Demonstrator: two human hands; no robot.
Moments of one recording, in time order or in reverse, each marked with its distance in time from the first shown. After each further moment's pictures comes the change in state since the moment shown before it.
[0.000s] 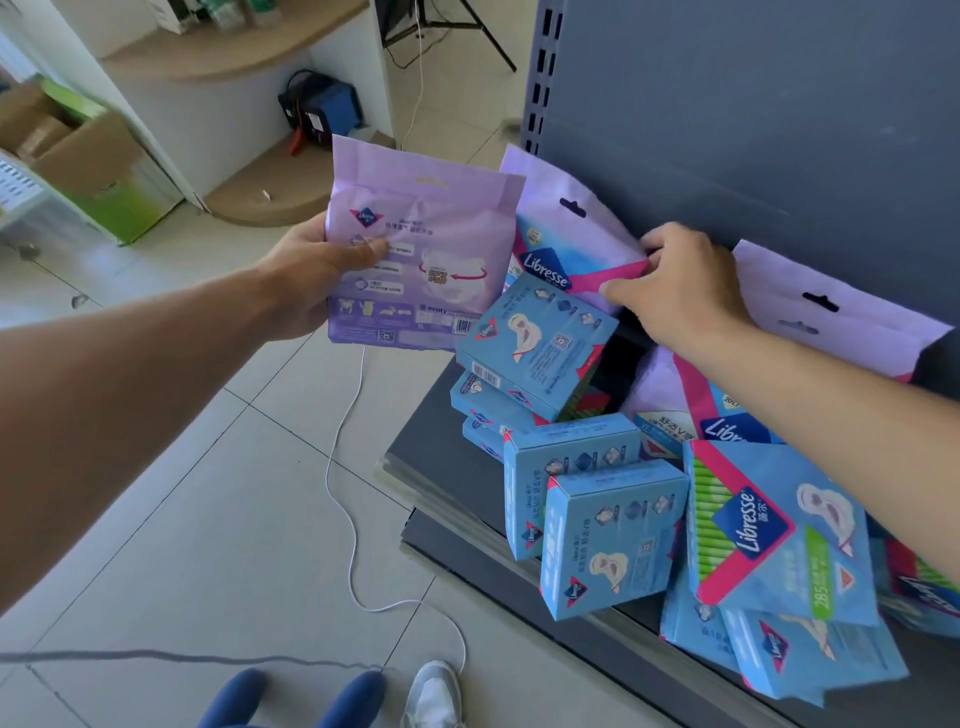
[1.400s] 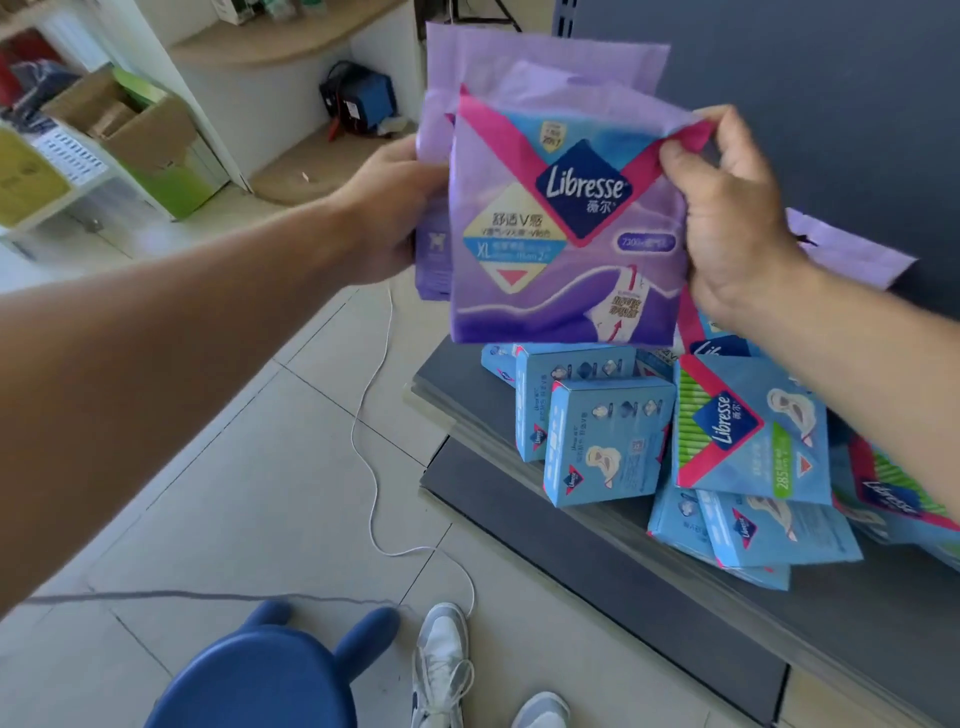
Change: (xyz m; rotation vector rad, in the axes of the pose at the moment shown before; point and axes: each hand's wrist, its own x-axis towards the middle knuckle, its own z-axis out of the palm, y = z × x) left_hand -0.100 0.034 0.076 -0.059 -0.077 0.122; right_hand -0.079 -0.023 -0.050 1.098 -0.135 -0.170
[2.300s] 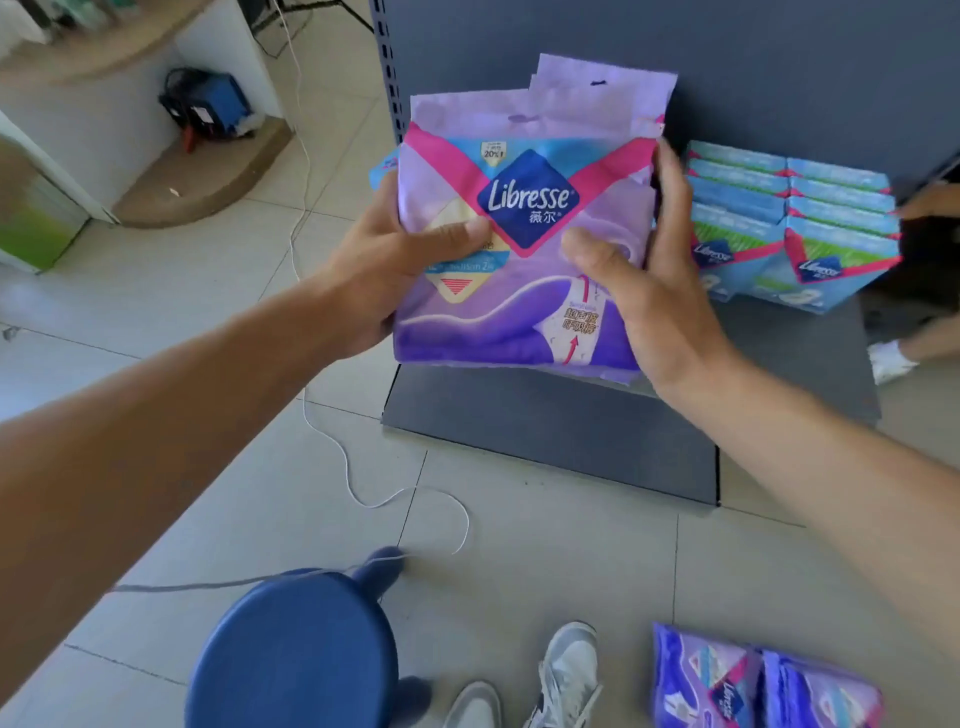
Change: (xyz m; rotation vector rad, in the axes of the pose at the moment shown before) left_hand -0.170 -0.070 0.066 0.008 -0.413 0.043; right_hand -0.263 0.005 -0.022 -0.196 0.247 0.004
